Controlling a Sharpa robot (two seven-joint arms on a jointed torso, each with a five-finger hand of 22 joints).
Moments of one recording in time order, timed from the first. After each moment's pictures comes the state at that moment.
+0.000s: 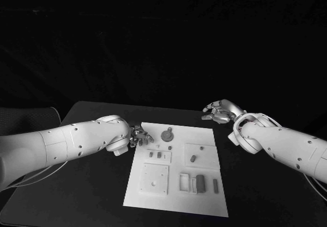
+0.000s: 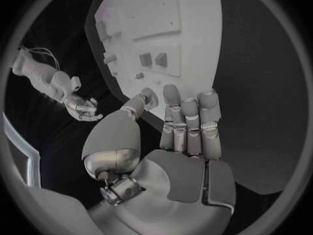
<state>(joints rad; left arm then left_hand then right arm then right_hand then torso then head) 1.29 -0.69 -0.23 1.23 -0.87 -0.10 -0.43 0.79 -0.11 0.44 -0.16 0.29 1.03 0.06 0.37 0.77 1.22 -0.05 0.73 0.63 1.05 -0.15 1.29 0.66 0.02 1.18 -0.24 0.77 1.29 1.21 -0.58 -0.08 1.07 -1.02 -0.41 0.07 1.04 -0.07 0.50 -0.28 0.05 0.83 0.16 0.24 0.44 0.95 0.06 1.11 0.82 1.01 -0.04 1.57 0.78 0.25 1.02 0.03 0.97 1.31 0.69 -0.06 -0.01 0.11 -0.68</state>
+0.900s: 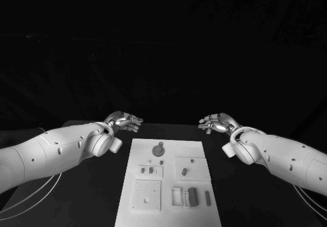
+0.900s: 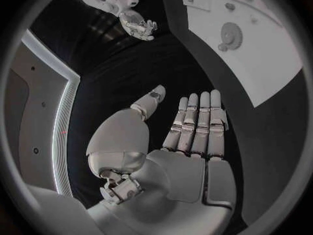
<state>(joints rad) 1.30 -0.71 -0.20 1.11 -0.27 -0.26 0.16 0.93 -0.02 0.51 -0.28 0.08 0.77 0.14 0.21 0.58 0.92 0.13 0.14 0.23 0.70 0.16 0.53 0.35 0.08 0.77 0.06 0.17 0.87 1.18 -0.60 -0.07 1.01 -0.59 -0.30 0.22 1.02 -0.05 0.56 -0.29 0.05 0.79 0.20 0.26 0.44 0.82 0.14 0.67 0.46 0.80 0.05 1.03 0.55 0.21 0.70 0.14 0.60 1.13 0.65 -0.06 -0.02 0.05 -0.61</state>
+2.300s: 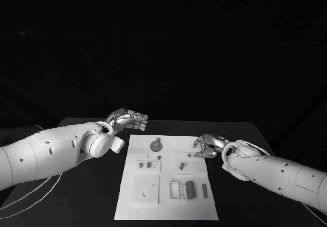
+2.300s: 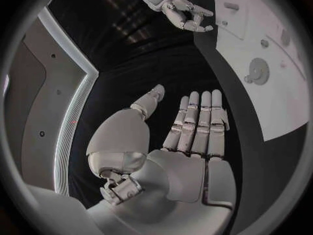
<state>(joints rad) 1.29 -0.77 -0.21 1.26 -0.20 -0.19 0.25 0.94 -0.03 0.47 -0.28 0.08 0.80 0.18 0.21 0.57 0.99 0.16 0.14 0.18 0.76 0.17 0.50 0.36 0.06 0.80 0.07 0.14 0.82 1.06 -0.58 -0.11 1.04 -1.30 -0.33 0.07 1.12 -0.09 0.45 -0.29 0.05 0.84 0.14 0.29 0.45 1.06 0.03 1.20 0.82 1.15 -0.07 1.44 0.85 0.24 1.07 0.01 0.91 1.31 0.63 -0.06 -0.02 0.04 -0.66</state>
